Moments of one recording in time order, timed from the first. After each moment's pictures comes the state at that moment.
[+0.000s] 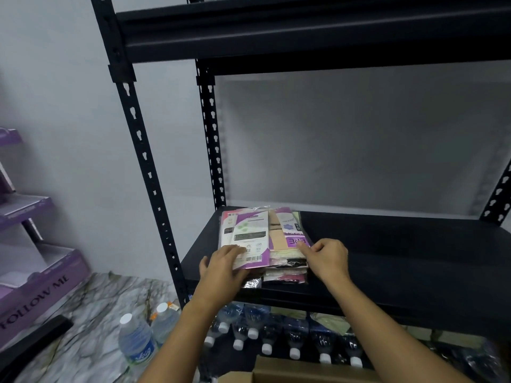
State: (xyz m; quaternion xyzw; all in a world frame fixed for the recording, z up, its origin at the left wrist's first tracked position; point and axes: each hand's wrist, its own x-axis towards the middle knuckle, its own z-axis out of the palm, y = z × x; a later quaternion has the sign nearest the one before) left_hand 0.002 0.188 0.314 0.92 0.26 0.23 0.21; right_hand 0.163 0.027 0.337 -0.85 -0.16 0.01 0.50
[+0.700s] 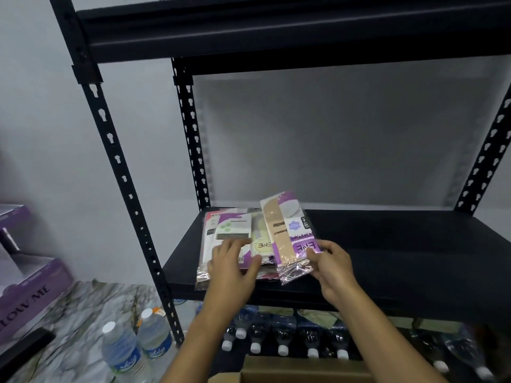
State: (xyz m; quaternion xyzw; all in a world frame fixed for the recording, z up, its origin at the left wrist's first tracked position) left_hand 0.018 0.121 0.338 0.87 0.21 0.36 0.28; right_hand 0.151 -0.023 0.347 -0.62 -0.04 0.19 0.76
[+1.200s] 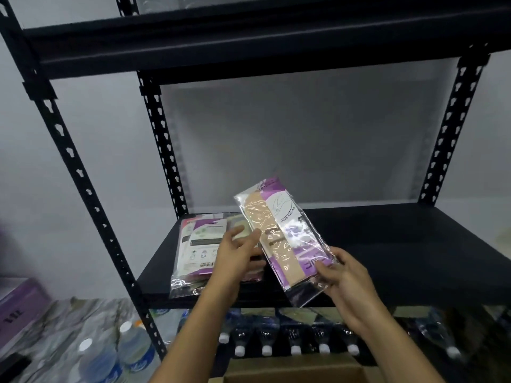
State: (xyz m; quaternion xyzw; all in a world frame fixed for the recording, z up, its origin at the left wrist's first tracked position) left_hand 0.061 0.071 0.382 0.63 0.24 0.22 0.70; right_hand 0.130 -0.120 0.358 -0.55 -0.12 0.22 0.80
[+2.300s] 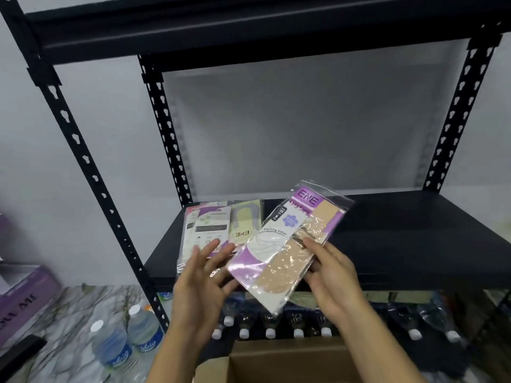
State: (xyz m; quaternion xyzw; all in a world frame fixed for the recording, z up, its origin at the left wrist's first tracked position) left_hand -0.029 0.067 0.357 0.44 0.14 0.27 0.84; right_hand 0.092 -0.094 0.369 -0.42 -0.04 0.24 0.87
